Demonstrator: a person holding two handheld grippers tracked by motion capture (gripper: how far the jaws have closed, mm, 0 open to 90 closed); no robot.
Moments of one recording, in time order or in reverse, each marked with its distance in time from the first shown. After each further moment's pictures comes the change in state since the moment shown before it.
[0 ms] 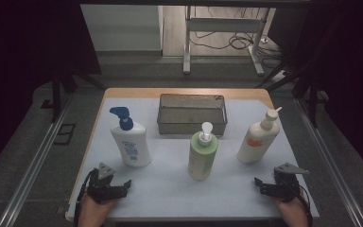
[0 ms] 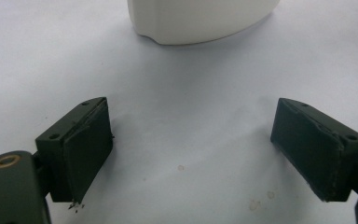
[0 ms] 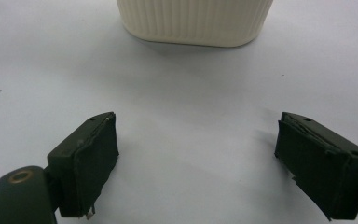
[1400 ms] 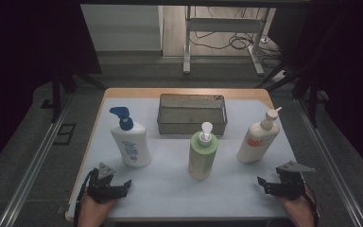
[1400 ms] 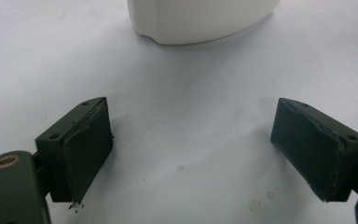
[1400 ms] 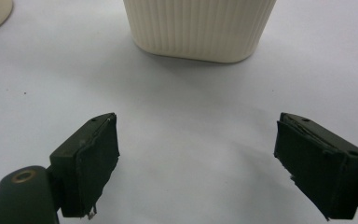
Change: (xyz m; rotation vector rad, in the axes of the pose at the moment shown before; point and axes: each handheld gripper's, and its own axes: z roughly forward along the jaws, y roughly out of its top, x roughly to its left) left arm 0.000 0.000 0.000 0.002 -0.004 -0.003; right arm -0.009 0.008 -0.013 -0.016 0.046 -0.037
